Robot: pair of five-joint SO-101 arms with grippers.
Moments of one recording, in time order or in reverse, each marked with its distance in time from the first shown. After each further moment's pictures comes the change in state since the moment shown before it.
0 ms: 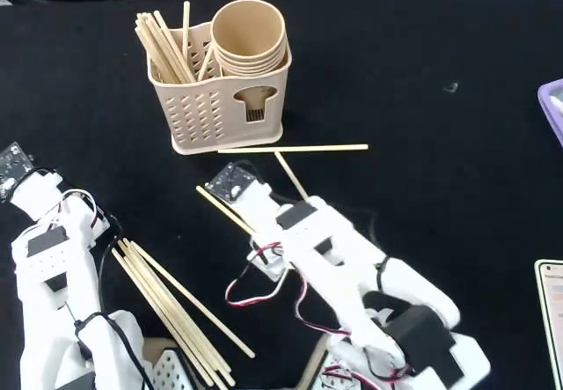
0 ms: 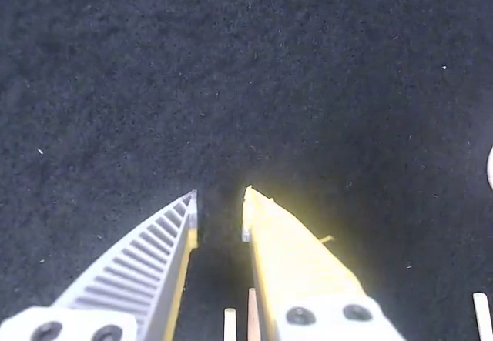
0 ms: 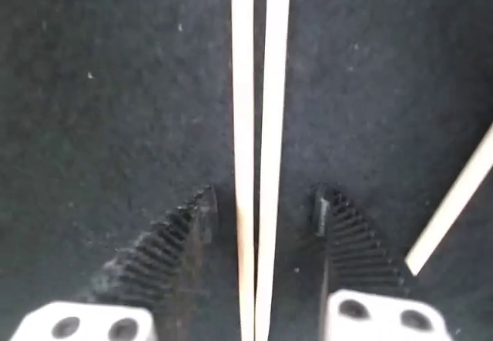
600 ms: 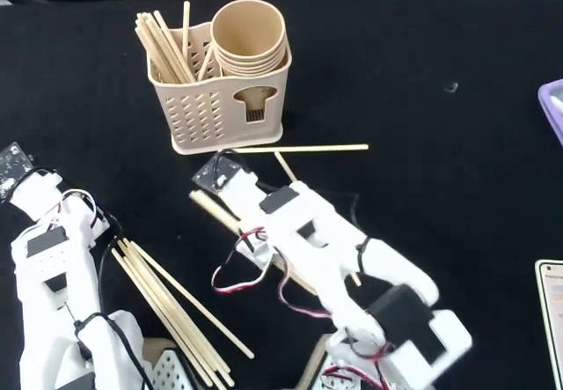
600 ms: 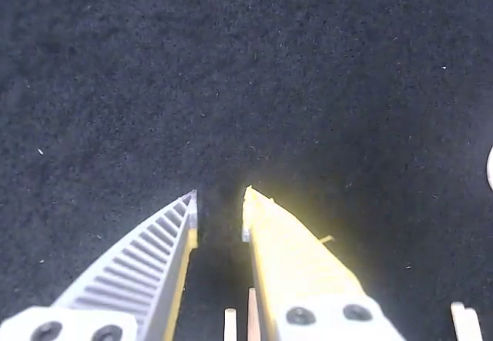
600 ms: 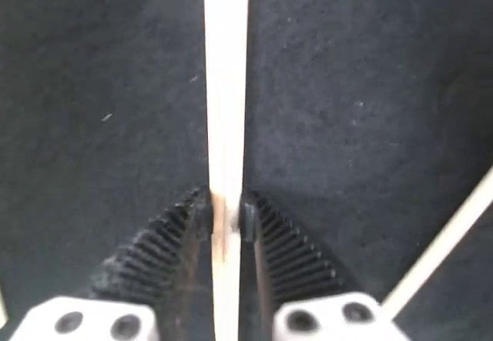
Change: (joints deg) left arm 0.0 0.0 0.0 0.0 0.0; right arm -1.5 5.5 -8.3 4.1 0.1
